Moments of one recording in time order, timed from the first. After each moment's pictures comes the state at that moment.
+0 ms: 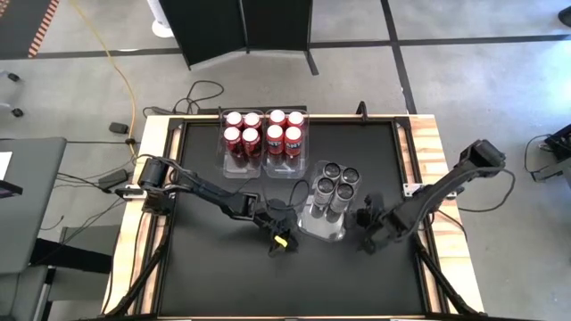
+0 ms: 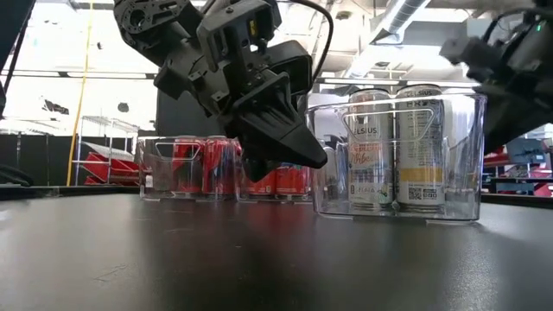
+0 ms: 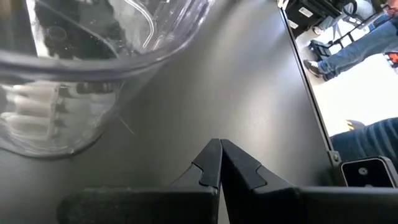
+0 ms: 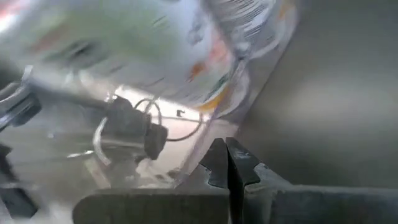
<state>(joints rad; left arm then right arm) -0.16 1.93 1.03 0.33 0.31 -0.43 0.62 1.36 0.77 -0.78 0.63 2.04</state>
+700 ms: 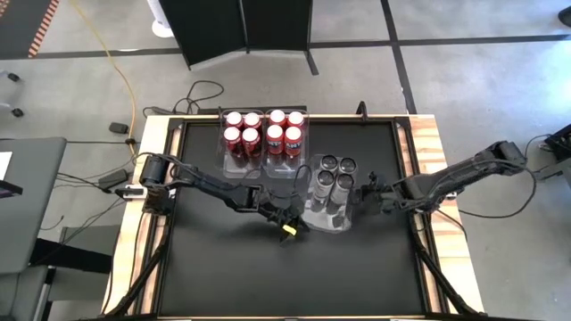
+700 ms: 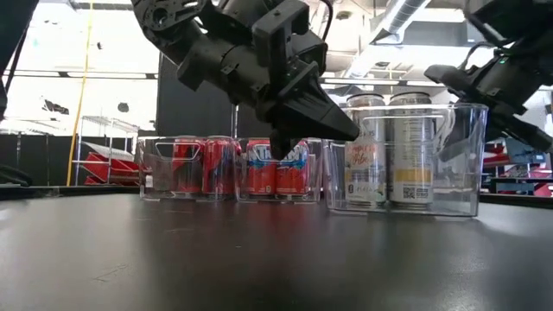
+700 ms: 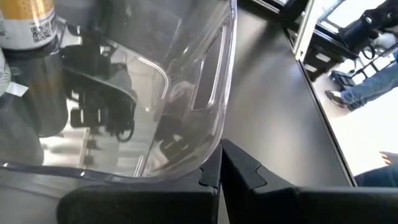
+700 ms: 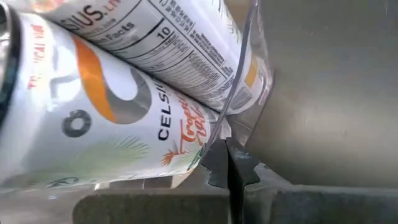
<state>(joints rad) -0.10 1.93 1.09 0.36 0.21 -0.38 0.30 1.00 0.49 -0.54 0.61 1.60</state>
